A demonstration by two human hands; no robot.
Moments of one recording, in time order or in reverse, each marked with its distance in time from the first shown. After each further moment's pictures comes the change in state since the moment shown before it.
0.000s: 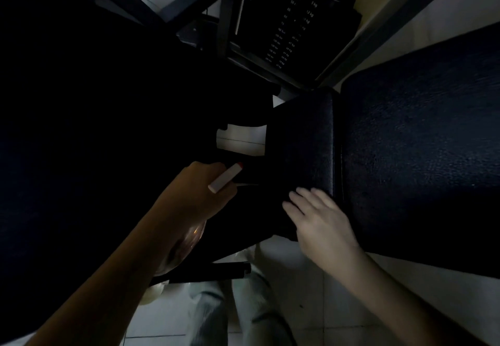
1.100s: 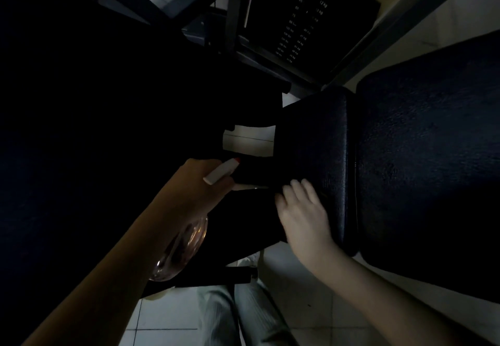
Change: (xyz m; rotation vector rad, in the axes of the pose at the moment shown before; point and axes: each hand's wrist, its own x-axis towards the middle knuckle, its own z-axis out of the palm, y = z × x) left_hand 0.014 -0.002 -0.008 -0.291 0.018 -0.133; right_hand 0.046 -0.019 0.043 -0.176 -0.079 0.120
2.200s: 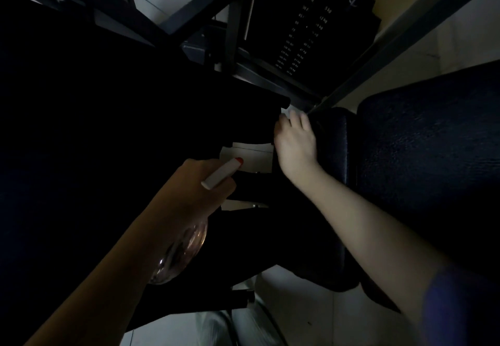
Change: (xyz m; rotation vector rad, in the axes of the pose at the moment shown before) left_hand 0.031 0.005 -0.006 -0.057 0.044 0.071; right_hand 0.153 0.044 -0.026 0.030 0.034 0.135
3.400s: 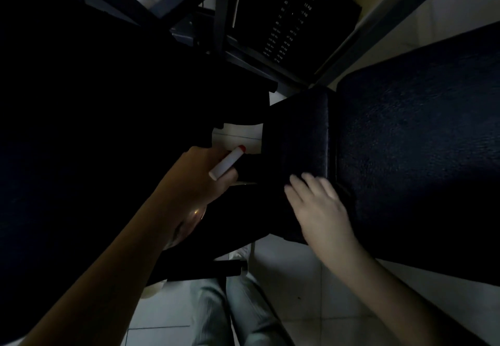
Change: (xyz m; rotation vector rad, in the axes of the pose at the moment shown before) left_hand -0.024 0.012 0.012 0.333 0.023 0.313; right_hand -0.178 0.019 -0.012 0.002 0.189 -0.154
